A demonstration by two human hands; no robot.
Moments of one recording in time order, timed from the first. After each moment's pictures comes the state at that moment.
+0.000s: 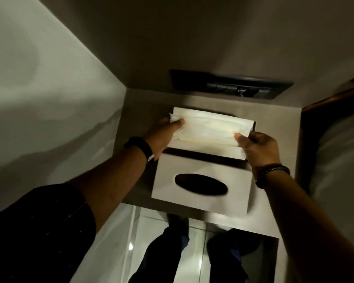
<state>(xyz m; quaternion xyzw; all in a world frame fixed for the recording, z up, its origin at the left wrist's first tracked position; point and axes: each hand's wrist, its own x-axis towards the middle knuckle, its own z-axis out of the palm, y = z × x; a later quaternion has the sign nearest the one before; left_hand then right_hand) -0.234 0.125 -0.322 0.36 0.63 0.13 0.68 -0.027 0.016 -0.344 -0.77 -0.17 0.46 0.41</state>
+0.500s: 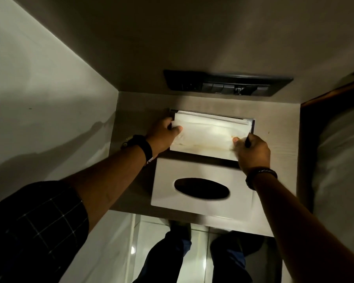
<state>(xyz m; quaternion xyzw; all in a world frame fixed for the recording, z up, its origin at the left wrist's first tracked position) -0.231 0.141 -0.352 0.56 0.62 0.01 0.55 -0.037 0.014 -0.372 -0.86 -0.24 0.34 0.28</state>
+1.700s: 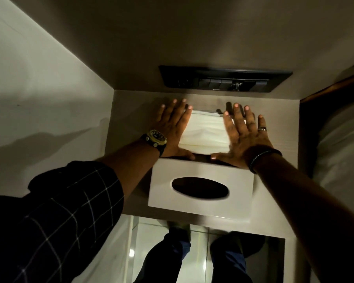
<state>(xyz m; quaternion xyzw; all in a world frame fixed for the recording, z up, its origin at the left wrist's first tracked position) -0.230 0.142 -0.383 0.91 0.34 -0.20 0.11 -0.010 0.029 -0.396 -0.72 -0.65 0.19 -0.16</state>
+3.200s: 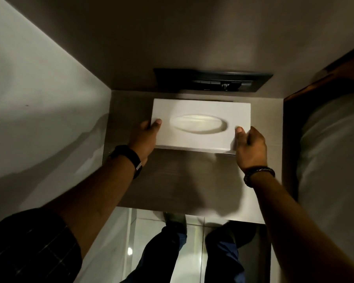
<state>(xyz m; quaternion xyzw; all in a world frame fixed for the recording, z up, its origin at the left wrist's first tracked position) -0.252 0.115 -0.334 0.45 0.69 0.12 0.56 -0.029 -0.005 -0.350 -0.85 -0.27 0.31 0.34</state>
